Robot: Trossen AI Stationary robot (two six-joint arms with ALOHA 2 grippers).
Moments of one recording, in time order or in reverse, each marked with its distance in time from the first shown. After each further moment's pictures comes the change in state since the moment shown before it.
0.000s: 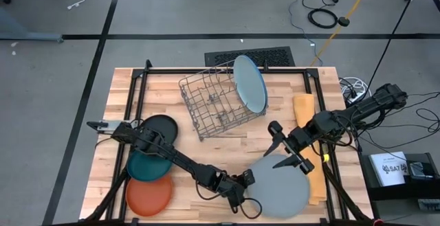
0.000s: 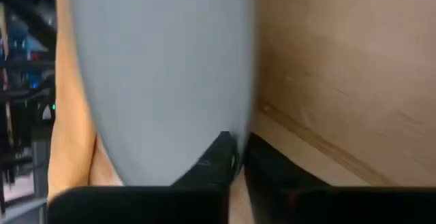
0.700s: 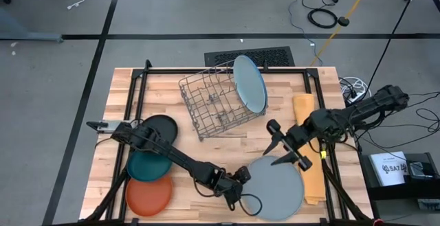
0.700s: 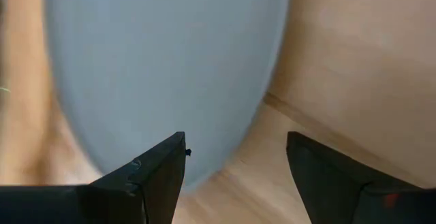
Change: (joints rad) left arm -0.002 -0.073 -0.006 -0.194 0.049 -0.066; right arm -0.051 0.003 -0.020 0.001 -0.067 -0.004
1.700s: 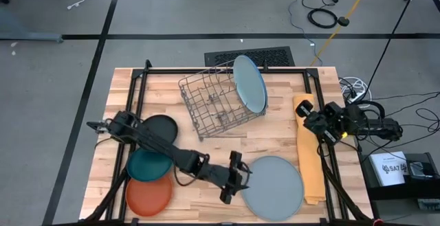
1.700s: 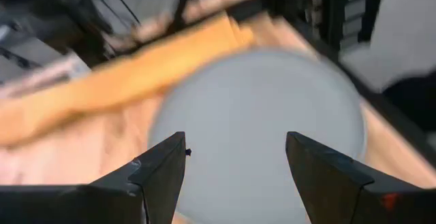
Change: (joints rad) left arm 0.018 -0.278 -0.209 0.355 0.050 -0.693; right arm -0.374 -0.953 -0.655 0.251 -0.069 0.361
